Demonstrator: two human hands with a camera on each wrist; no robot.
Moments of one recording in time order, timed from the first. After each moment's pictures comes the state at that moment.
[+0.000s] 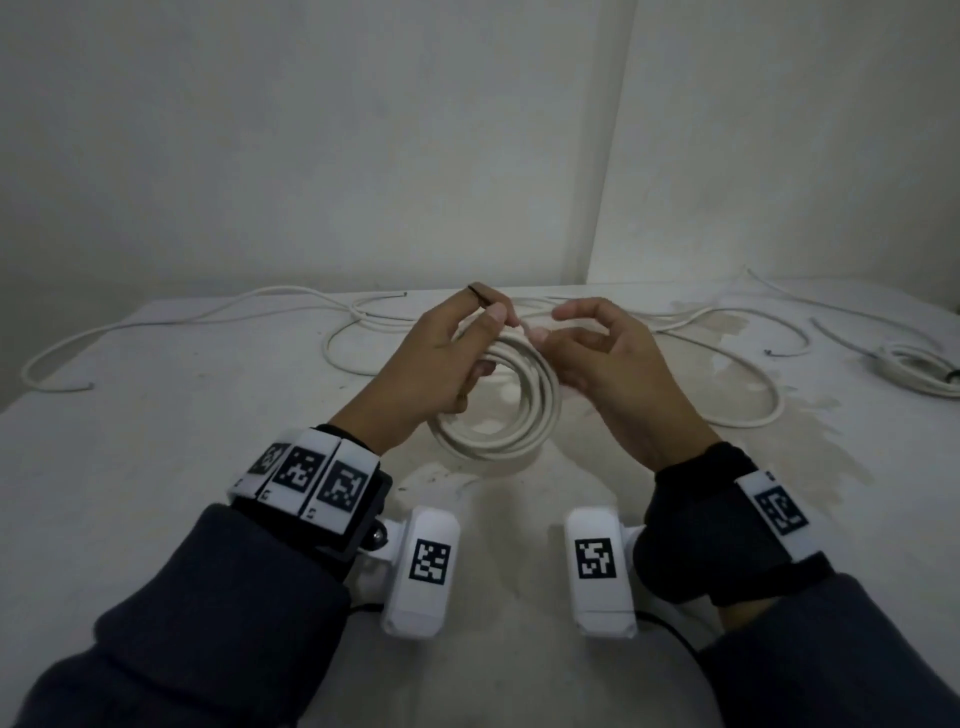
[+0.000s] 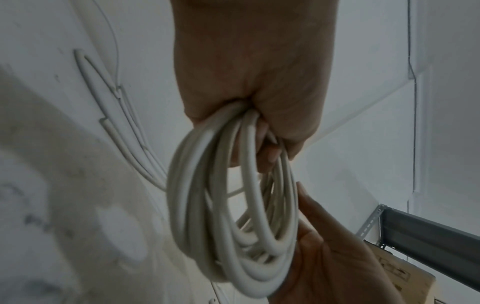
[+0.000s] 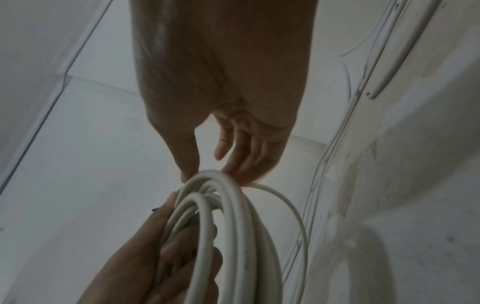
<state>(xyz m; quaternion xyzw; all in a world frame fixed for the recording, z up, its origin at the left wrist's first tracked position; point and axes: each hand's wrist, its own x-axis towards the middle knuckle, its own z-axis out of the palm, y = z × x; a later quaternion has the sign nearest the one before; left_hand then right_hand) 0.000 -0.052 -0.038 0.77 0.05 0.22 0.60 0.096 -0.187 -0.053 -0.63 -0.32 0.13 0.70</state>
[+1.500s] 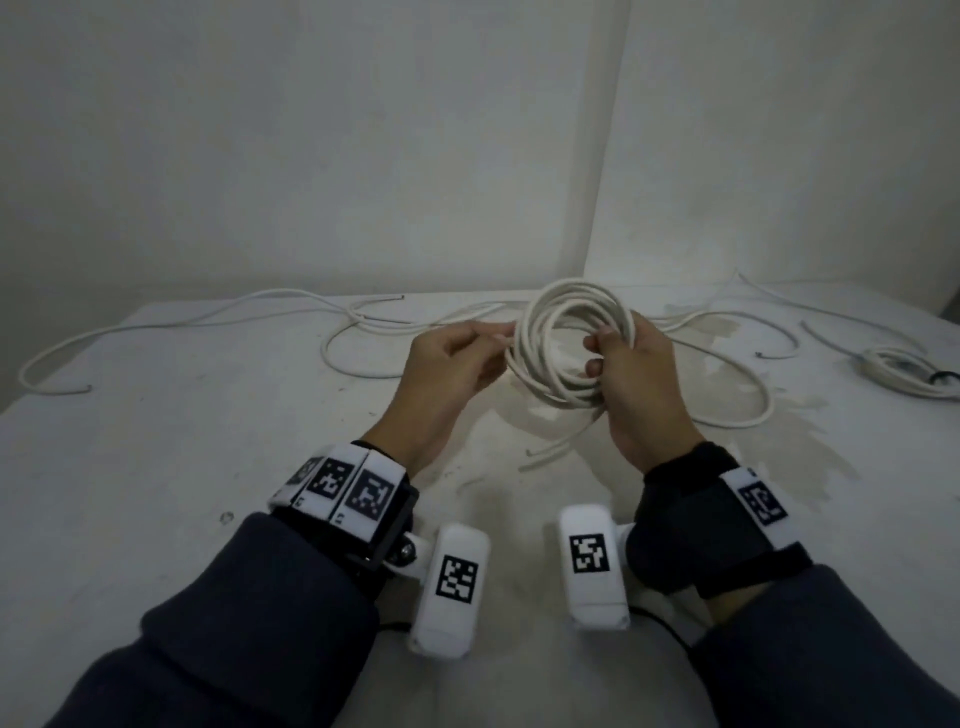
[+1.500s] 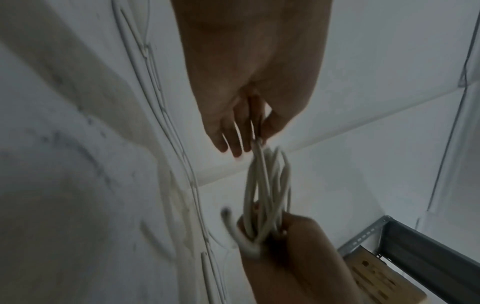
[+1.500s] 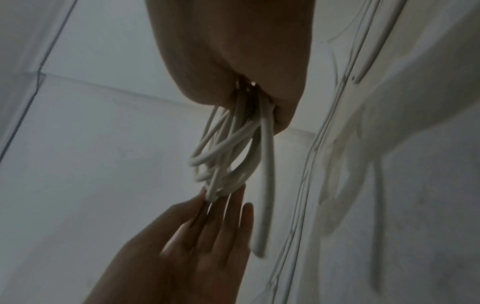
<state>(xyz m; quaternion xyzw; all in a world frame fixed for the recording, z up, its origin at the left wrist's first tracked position) 0.012 -0.061 -0.056 0.63 0.10 0.27 0.72 0.107 -0.184 -0.060 -0.64 -0.18 0.03 0.74</state>
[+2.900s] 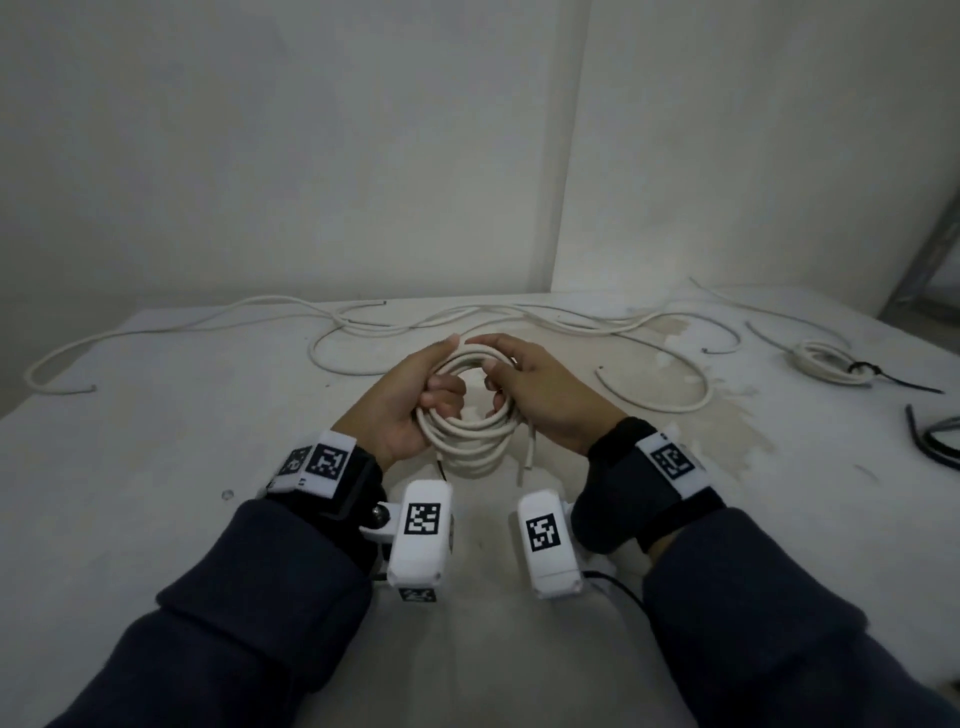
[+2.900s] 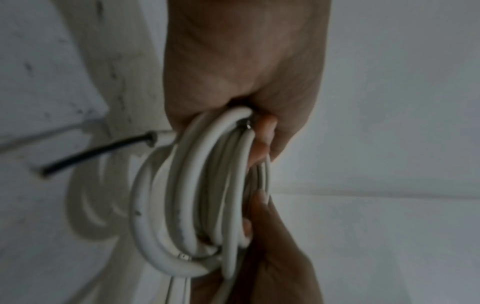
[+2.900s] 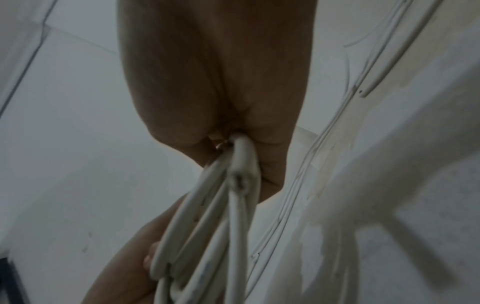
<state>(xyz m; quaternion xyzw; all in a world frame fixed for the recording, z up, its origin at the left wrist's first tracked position) -0.003 -0.061 -0.052 0.43 0.17 0.02 0.89 0.080 -0.184 -0.056 -0.69 -0.39 0.21 0.58</state>
